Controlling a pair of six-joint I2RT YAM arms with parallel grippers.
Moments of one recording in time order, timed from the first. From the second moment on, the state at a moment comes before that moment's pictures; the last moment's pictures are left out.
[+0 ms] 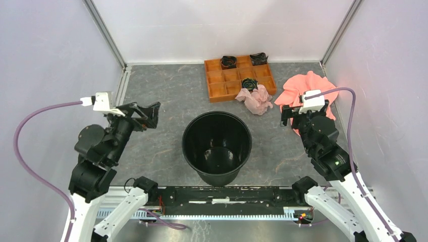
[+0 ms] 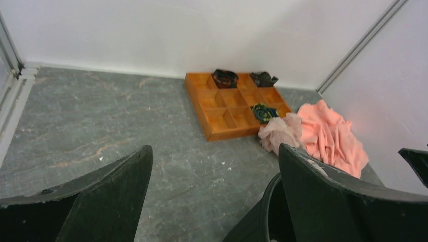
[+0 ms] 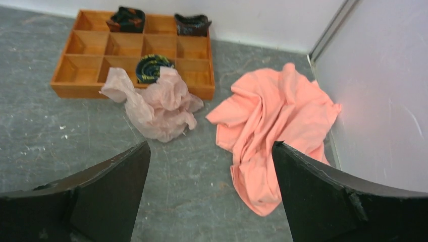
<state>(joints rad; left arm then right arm) -0.41 0.54 1.16 -0.57 -0.20 -0.31 0.54 0.61 0.84 -0.35 0.48 -0.08</state>
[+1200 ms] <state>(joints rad) -0.37 0.63 1.10 -0.66 -0.04 -0.38 0.54 0.73 0.30 -0.52 -0.61 0.38</state>
